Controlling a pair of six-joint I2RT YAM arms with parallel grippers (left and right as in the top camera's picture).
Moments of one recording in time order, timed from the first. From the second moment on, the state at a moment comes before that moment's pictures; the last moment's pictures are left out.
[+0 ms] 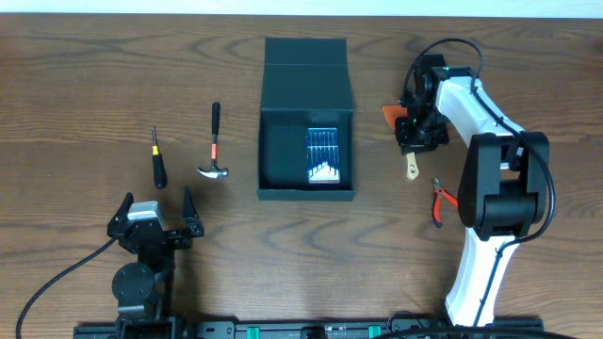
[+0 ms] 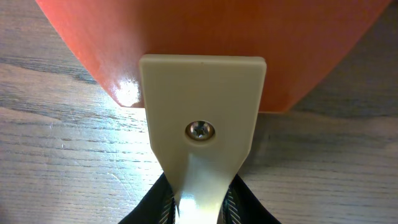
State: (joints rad) left arm 0.04 0.01 0.02 -0.12 -0.03 -0.06; right arm 0.06 2.20 1.62 -1.05 -0.04 0.01
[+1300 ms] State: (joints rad) left arm 0.04 0.01 0.02 -0.12 -0.03 -0.06; right arm 0.06 1.83 1.63 -1.05 -0.08 -0.01
